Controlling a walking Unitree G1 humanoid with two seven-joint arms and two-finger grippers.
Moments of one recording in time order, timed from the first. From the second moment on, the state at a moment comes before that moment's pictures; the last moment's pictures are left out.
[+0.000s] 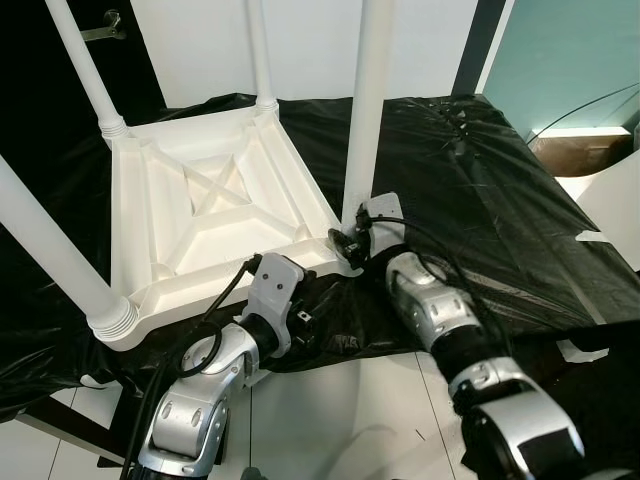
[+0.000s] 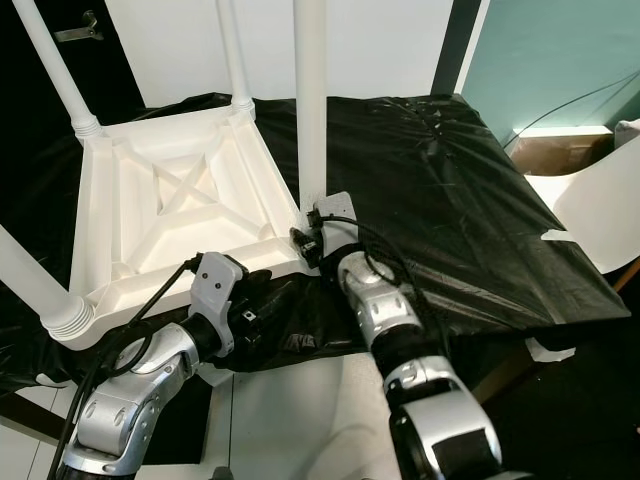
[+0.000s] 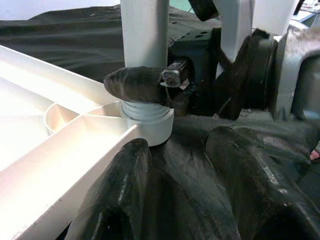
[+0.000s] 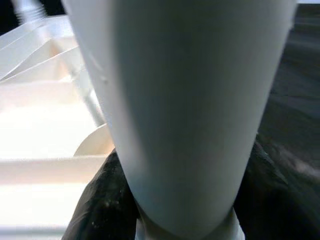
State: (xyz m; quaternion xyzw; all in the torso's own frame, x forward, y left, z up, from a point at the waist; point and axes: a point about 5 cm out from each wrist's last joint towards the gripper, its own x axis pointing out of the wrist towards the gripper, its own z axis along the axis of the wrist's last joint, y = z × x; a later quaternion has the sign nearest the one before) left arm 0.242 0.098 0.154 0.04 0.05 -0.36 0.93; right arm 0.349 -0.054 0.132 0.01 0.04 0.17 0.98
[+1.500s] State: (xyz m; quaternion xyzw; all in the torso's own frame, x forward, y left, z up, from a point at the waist) left arm 0.239 0.097 0.151 0.03 0.05 -0.36 0.93; right arm 0.356 -0.099 0.149 -0.05 0.02 0.37 0.93
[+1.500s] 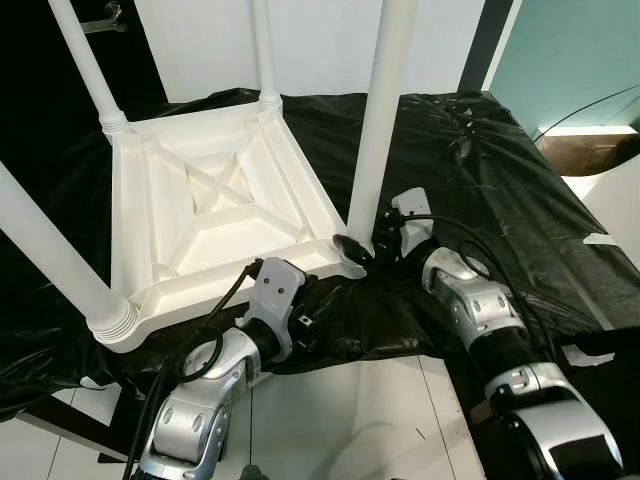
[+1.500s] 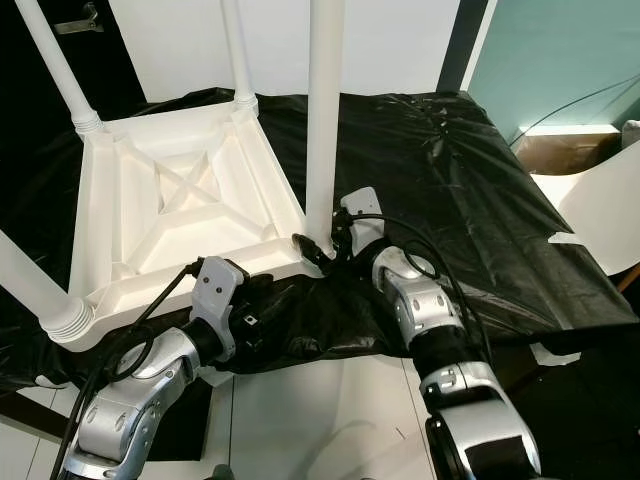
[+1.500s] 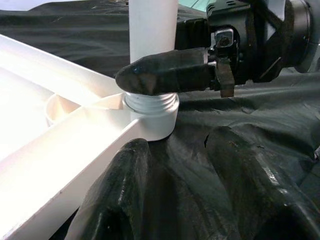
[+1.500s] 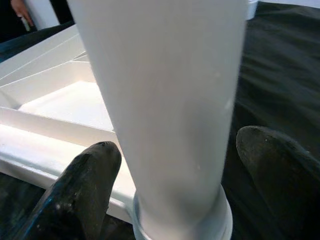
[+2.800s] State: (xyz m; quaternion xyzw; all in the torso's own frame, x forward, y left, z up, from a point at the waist) left arm 0.238 0.100 0.155 0.03 0.05 -0.36 0.93; right arm 0.363 -0.078 0.136 -0.05 0.05 0.31 0.95
